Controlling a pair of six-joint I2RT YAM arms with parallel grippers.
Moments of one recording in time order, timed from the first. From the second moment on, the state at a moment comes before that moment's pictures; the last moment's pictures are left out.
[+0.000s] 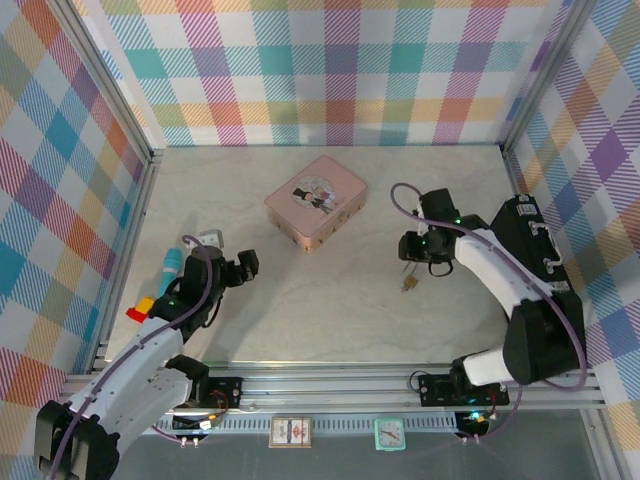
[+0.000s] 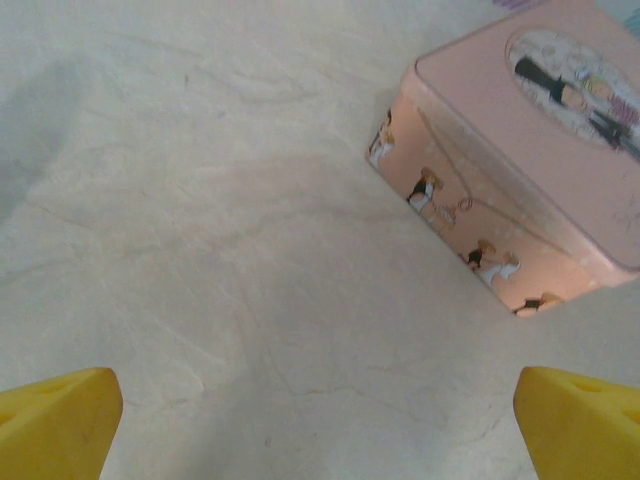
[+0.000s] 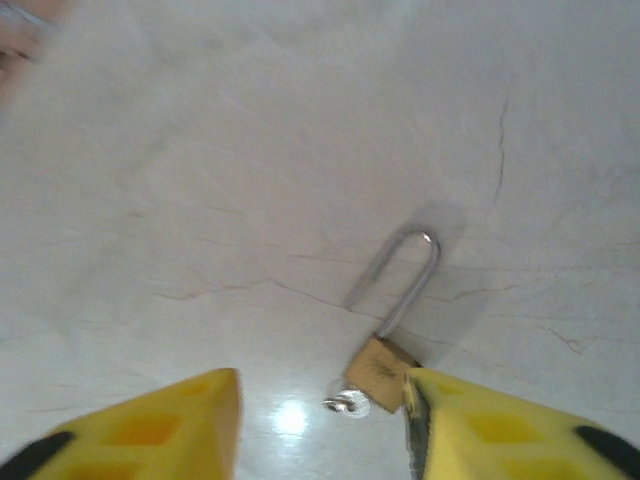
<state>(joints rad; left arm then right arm) -0.38 0.81 0.52 -0.29 -0.26 -0.47 0.29 1.35 1.03 -0.77 -0.09 0.30</state>
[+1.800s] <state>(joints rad) -0.08 1.58 0.40 0.76 -0.14 -0.08 -0.02 1.54 0.37 0.74 -0.27 -0.04</state>
